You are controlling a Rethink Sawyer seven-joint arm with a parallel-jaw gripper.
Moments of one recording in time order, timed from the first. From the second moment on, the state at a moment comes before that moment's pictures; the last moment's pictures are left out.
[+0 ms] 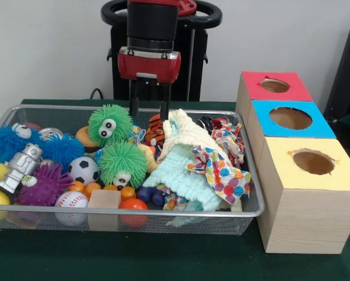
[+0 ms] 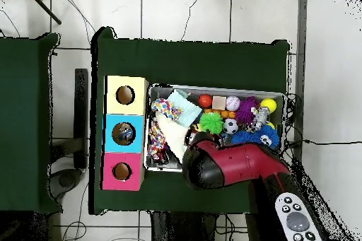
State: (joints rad) arm -0.55 -0.83 0.29 1.91 -0.65 0.27 2.19
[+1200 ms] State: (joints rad) arm -0.46 -0.61 0.03 1.81 -0.65 0.21 2.19
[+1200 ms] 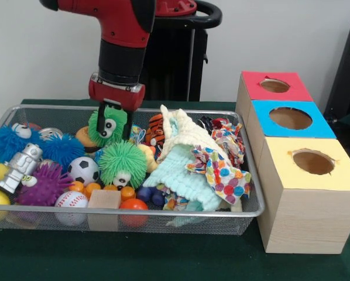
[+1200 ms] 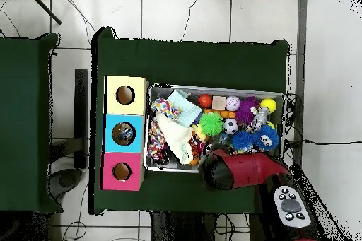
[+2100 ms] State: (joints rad) arm -0.65 -0.56 0.19 1.80 -0.72 0.19 2.19
